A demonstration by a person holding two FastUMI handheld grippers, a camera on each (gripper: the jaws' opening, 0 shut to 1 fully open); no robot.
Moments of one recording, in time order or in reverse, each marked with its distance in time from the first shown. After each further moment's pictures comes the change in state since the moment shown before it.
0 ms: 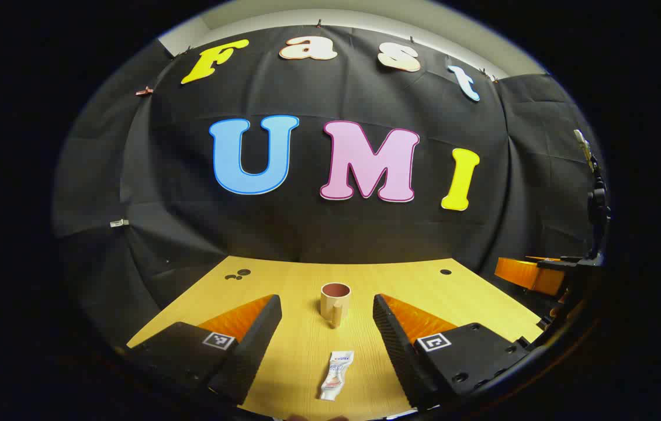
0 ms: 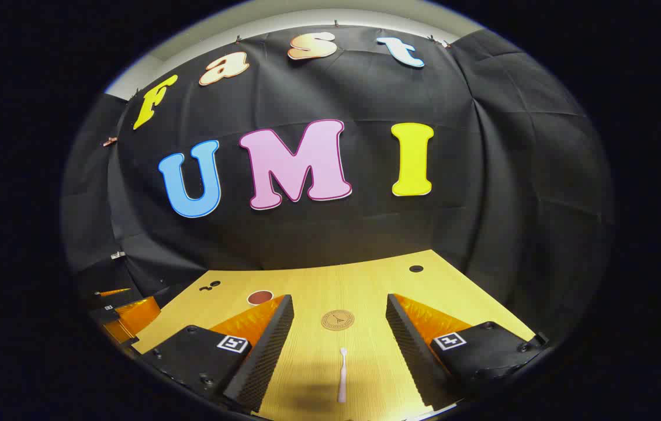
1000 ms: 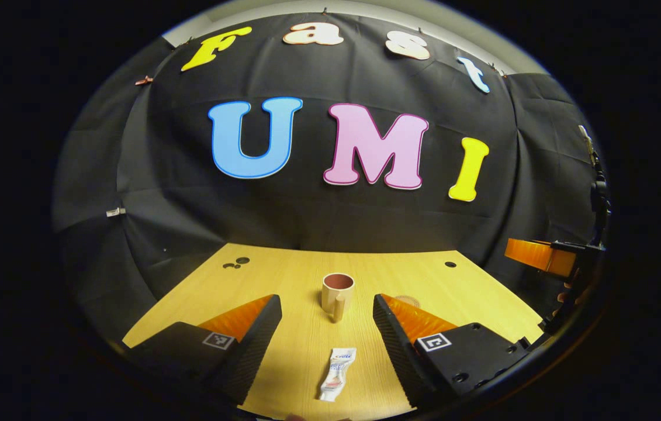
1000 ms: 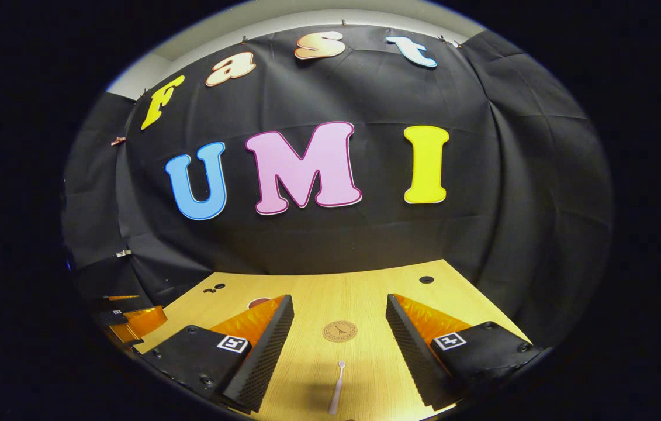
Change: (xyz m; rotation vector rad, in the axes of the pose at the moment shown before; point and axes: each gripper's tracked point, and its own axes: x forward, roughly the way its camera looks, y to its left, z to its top) left arm 0.028 0.006 -0.021 -0.034 0.088 0.013; right arm 0.034 -0.007 0.015 -0.019 -0.015 0.075
